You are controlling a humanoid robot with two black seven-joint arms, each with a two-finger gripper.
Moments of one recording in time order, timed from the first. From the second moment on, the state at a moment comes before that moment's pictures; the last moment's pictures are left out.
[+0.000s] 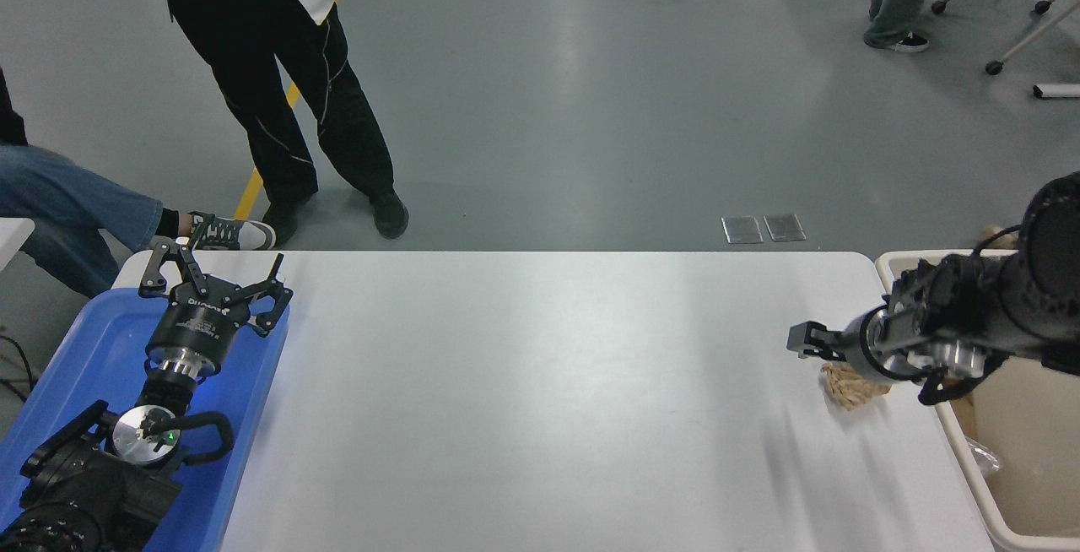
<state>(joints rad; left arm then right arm) -0.54 0.22 -1.14 -0.31 -0.10 -0.79 -0.16 1.39 -0.16 -1.51 1.02 0.22 0.00 0.03</state>
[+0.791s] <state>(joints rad) -0.54 0.22 -1.14 -0.31 -0.10 -0.79 -0.16 1.13 -0.16 -1.43 0.71 0.32 -0.04 0.01</state>
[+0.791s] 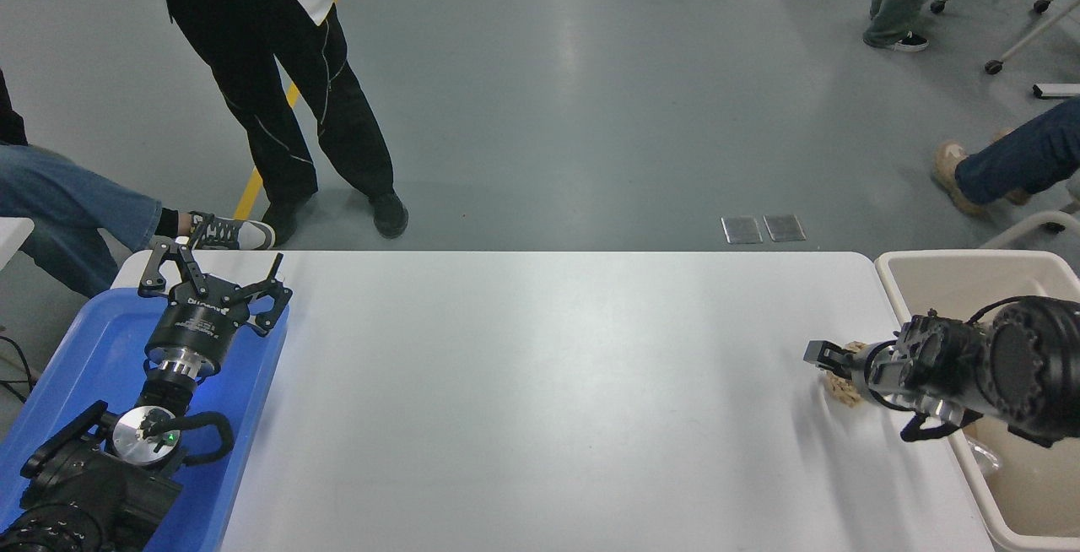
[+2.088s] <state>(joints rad) -0.54 0.22 -1.14 -0.31 -0.10 -0.79 -0.16 1.50 -0.28 -1.29 1.22 0.04 0.01 -0.02</state>
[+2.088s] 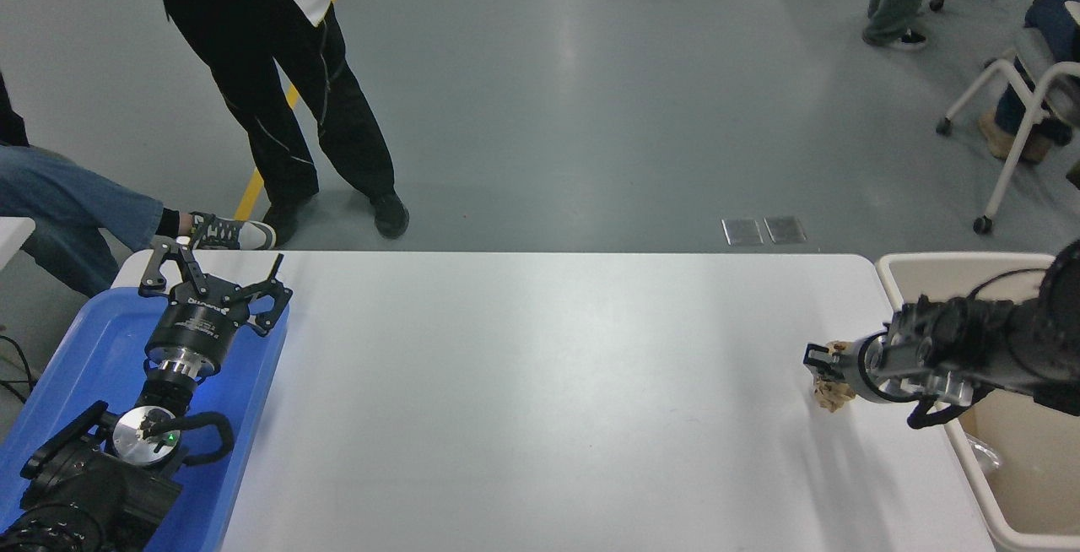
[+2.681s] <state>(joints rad) -0.54 0.22 -1.14 -0.31 -0.10 -0.79 -0.16 2.20 -0.35 -1.34 1.67 0.00 0.39 0.06</state>
